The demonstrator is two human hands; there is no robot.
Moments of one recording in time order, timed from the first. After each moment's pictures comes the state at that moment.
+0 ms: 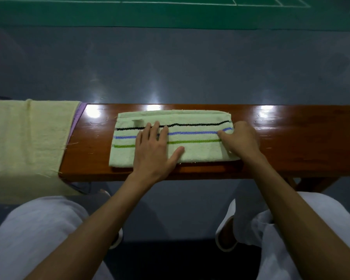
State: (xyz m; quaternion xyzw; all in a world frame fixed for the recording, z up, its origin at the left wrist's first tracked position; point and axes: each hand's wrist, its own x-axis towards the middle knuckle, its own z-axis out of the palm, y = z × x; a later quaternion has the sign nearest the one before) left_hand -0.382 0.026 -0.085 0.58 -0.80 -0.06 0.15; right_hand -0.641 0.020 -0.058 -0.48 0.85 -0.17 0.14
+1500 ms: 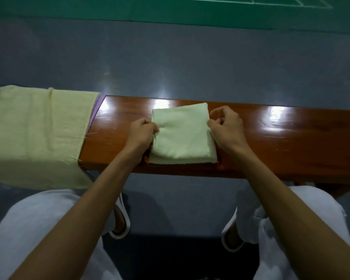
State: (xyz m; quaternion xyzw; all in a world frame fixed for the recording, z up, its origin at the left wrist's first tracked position) left_hand -0.330 -0.005 -0.044 0.65 -0.43 -0.50 0.37; right_hand -0.553 0.019 -0.028 -0.54 0.71 -0.37 0.25
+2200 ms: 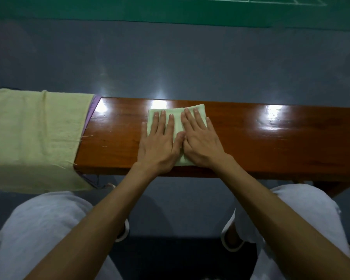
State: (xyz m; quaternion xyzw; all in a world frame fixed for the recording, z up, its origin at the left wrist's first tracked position) left_hand -0.365 0.009 -0.082 0.59 -0.80 -0.10 0.06; right_hand -0.522 0.013 -0.073 -0.78 0.63 -0.02 0.08
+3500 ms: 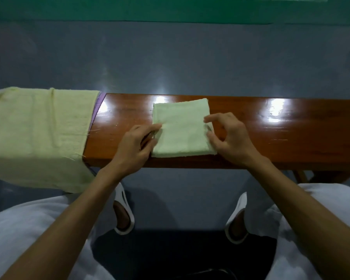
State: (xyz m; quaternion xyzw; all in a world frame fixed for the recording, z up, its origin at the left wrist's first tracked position) left_hand -0.274 0.025 -0.083 0.48 -0.79 -0.26 0.27; right_hand -0.580 0.057 -0.054 -0.75 0.58 -0.30 0.13
